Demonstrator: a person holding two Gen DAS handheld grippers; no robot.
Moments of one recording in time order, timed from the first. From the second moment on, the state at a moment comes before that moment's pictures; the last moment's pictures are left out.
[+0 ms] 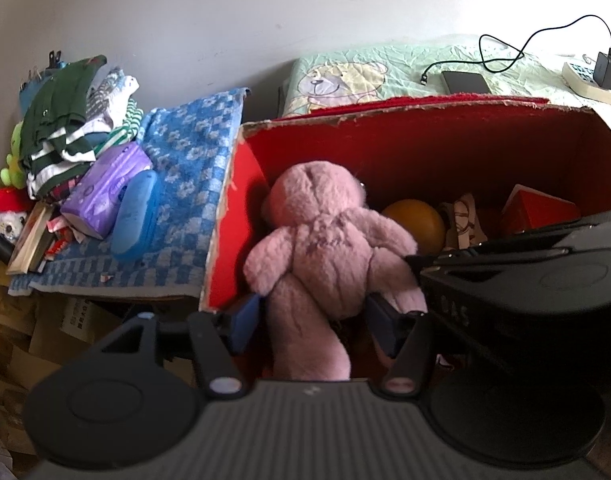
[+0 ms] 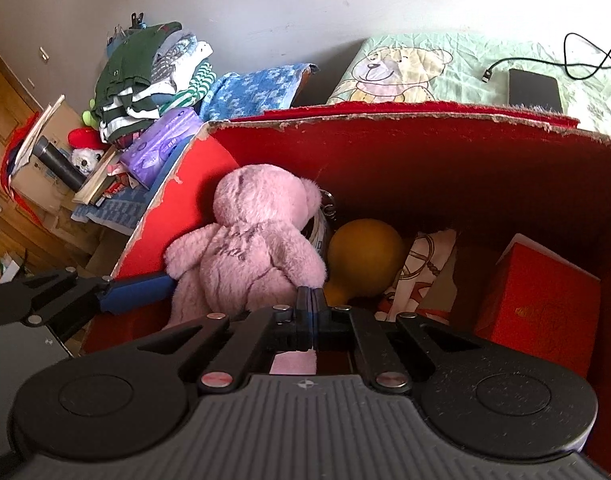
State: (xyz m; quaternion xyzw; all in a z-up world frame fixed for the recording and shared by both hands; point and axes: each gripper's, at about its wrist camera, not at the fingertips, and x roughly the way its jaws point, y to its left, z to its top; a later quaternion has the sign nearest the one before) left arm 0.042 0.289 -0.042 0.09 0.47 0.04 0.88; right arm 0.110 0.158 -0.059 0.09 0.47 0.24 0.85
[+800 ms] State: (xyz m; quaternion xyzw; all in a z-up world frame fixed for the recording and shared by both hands) left arm 0.043 0.284 -0.044 0.08 0.46 0.05 0.88; right arm 0.109 0.158 -0.059 0.09 0.47 0.23 0.85
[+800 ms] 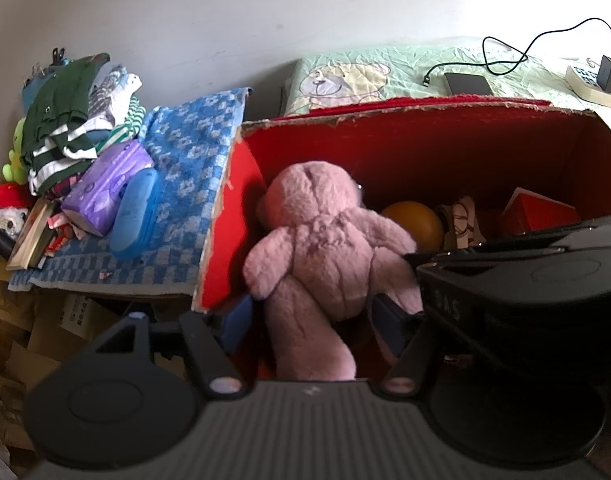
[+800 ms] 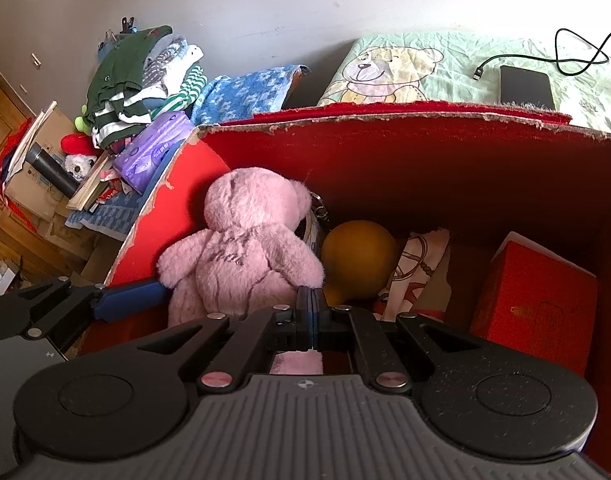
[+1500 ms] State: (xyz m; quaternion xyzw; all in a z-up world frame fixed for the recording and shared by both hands) left arm 0.042 0.273 -0.051 0.10 0.46 0.09 0.88; right arm 0.100 0.150 -0.055 0.12 0.44 0.23 0.86
